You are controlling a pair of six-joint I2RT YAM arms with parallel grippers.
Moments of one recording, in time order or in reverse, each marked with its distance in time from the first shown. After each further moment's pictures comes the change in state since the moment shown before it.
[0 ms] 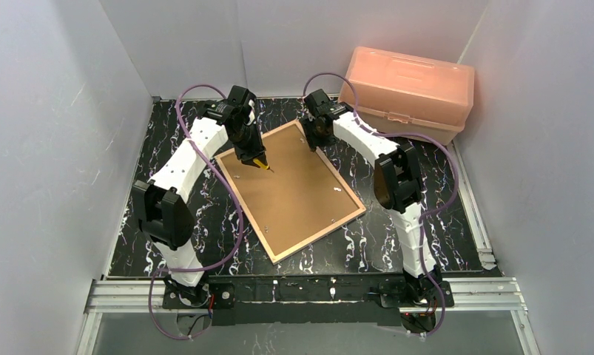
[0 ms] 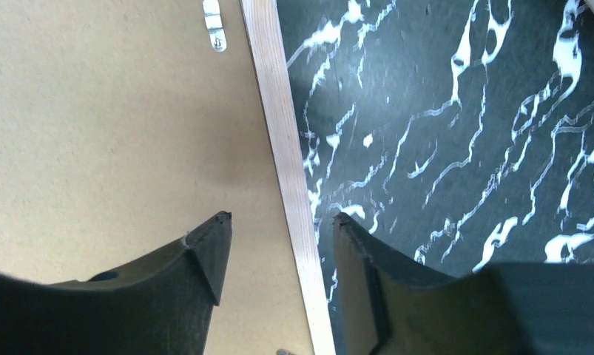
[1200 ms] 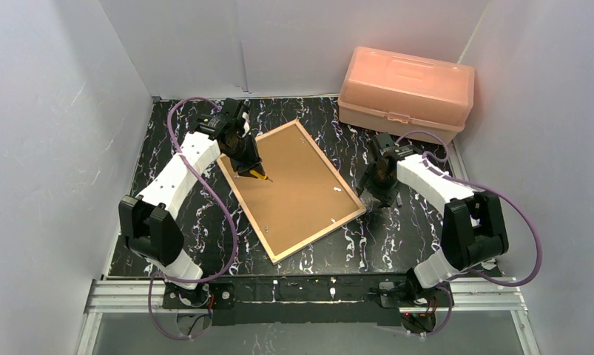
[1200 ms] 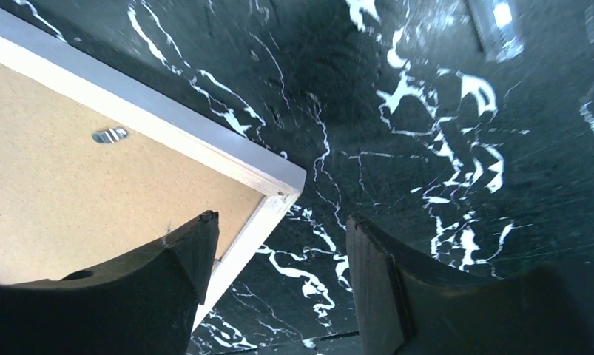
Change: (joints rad) left arm 0.000 -0.146 -0.196 0.067 0.034 -0.037; right arm -0.199 -0.761 -0.990 -0.035 -0.016 0.726
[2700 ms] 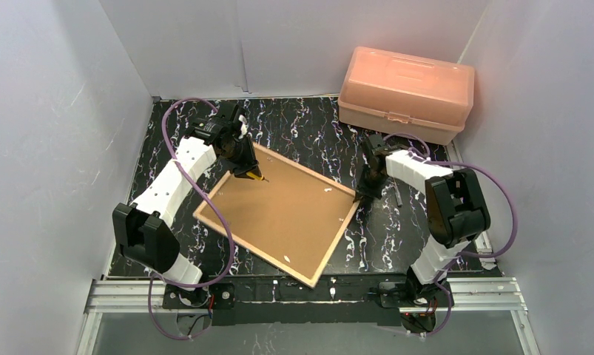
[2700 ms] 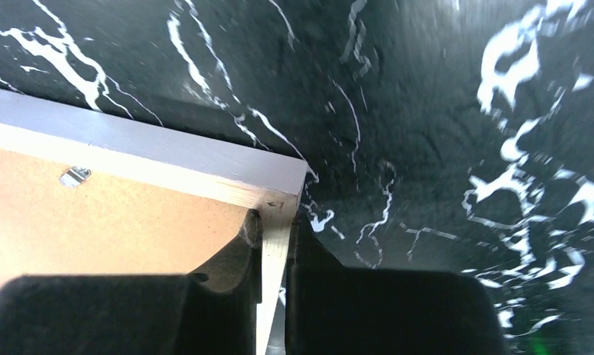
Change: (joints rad) left arm 0.000 -0.059 -0.044 0.014 -0.035 0.021; right arm -0.015 0.161 -0.045 0.183 -0.189 -0.087
